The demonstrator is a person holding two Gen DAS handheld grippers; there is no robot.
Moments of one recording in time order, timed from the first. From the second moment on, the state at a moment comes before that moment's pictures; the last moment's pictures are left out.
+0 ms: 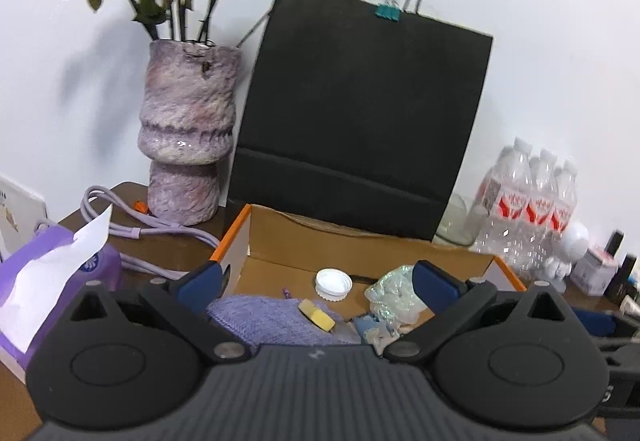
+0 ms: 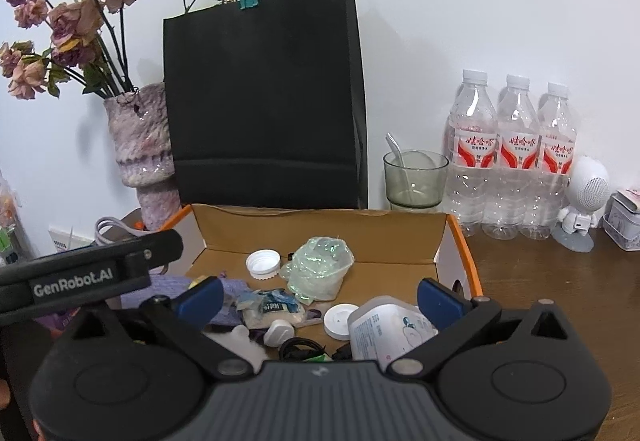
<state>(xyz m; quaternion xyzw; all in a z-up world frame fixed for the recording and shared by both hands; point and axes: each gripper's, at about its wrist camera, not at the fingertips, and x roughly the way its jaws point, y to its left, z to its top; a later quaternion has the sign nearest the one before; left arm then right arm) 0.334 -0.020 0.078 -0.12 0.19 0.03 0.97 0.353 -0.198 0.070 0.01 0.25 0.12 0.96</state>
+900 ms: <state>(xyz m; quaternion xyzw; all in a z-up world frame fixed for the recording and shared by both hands) 0.181 -0.014 0.086 -0.11 0.21 0.03 0.97 0.195 -0.227 0.065 0.02 0.24 0.11 0.96</state>
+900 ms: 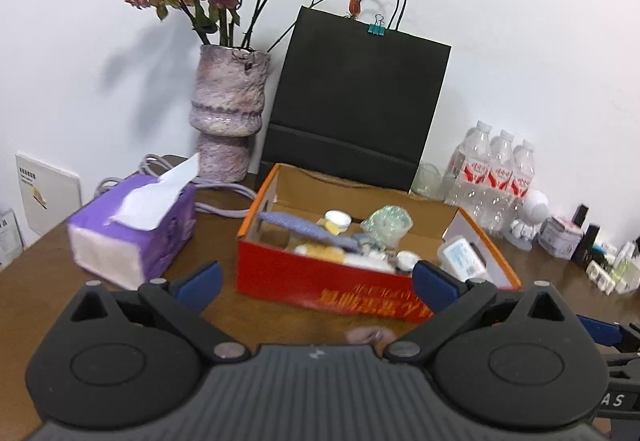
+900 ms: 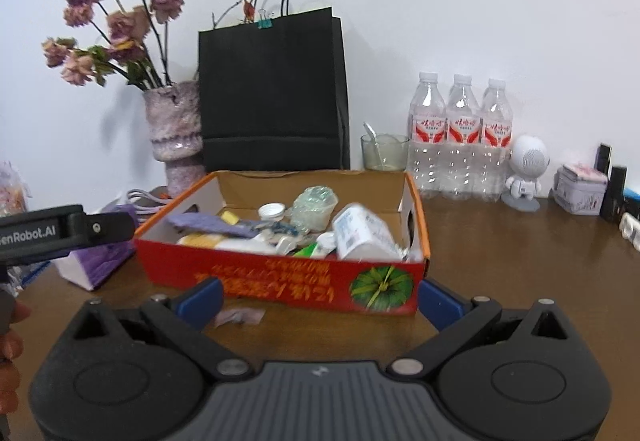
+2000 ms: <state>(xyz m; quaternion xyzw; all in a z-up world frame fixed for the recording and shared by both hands) 0.217 -0.010 0.014 -0.05 0.31 -0.01 0.95 0.234 -0.168 -0.007 -0.07 0.33 0.20 0.92</state>
